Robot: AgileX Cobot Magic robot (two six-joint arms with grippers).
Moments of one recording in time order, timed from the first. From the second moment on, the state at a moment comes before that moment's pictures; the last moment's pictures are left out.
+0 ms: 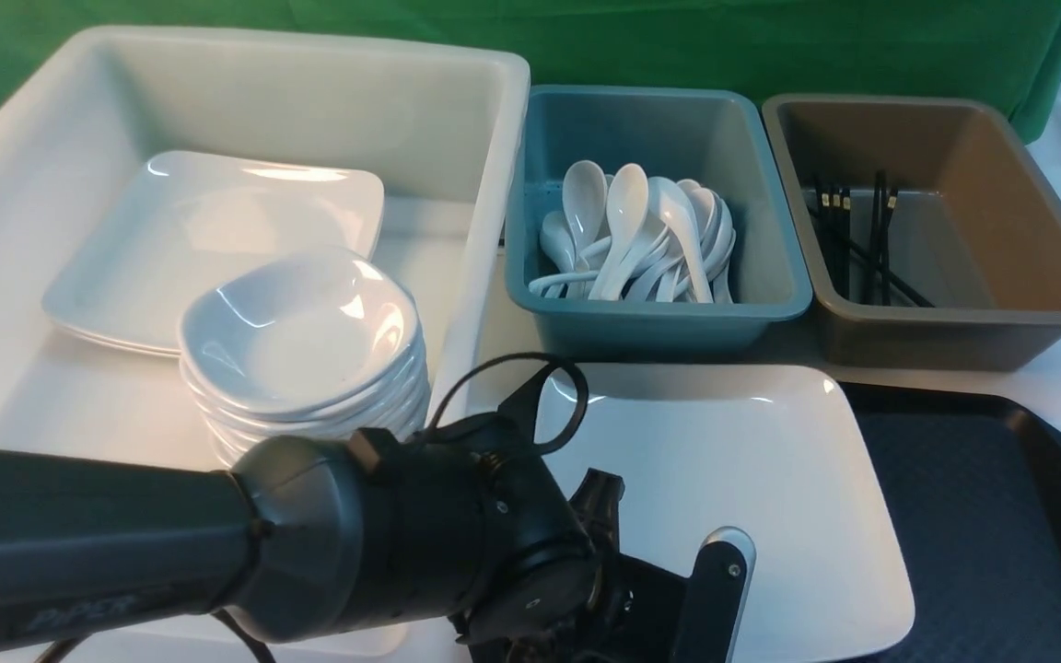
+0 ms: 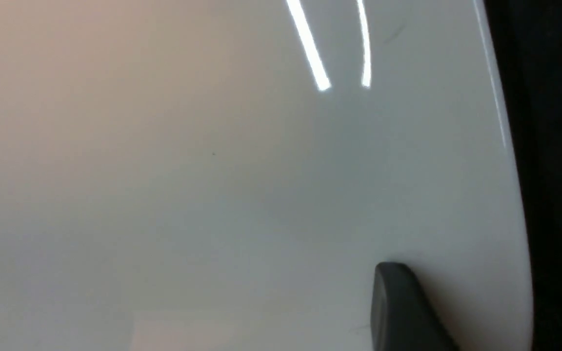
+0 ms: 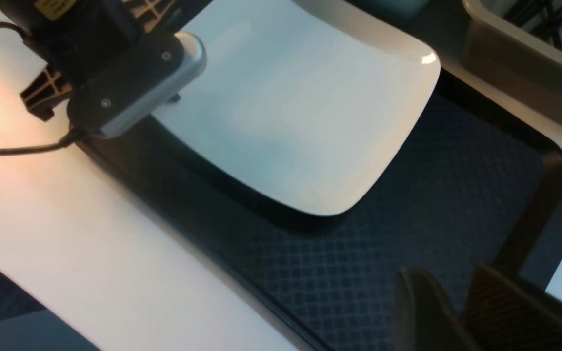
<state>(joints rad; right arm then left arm) 0.82 0.45 -0.85 -0.26 1.11 0.19 -0.96 1.79 -1.01 0.19 0.52 0.86</state>
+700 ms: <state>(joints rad) 0.82 0.45 -0.85 -0.53 1.08 0.33 -1.11 1.40 -1.02 0.16 0.64 0.78</state>
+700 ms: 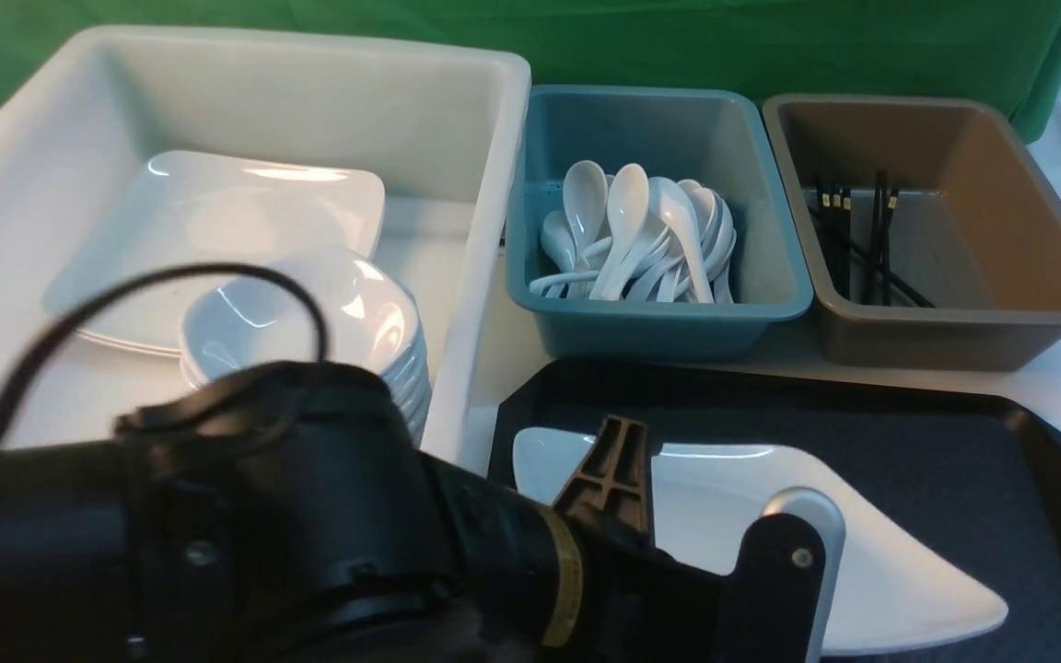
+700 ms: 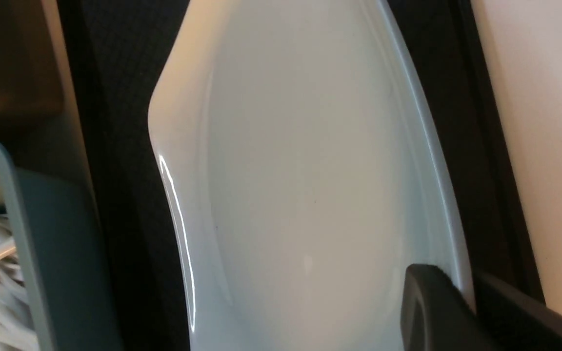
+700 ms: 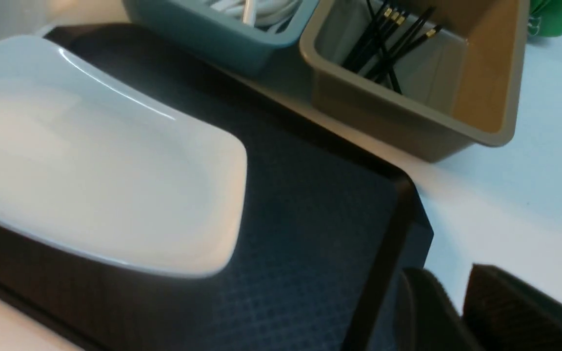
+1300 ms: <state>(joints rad) 0.82 0.45 -0.85 -0.64 1.07 0.42 -1.10 1.20 -1.03 0.20 0.47 0.71</state>
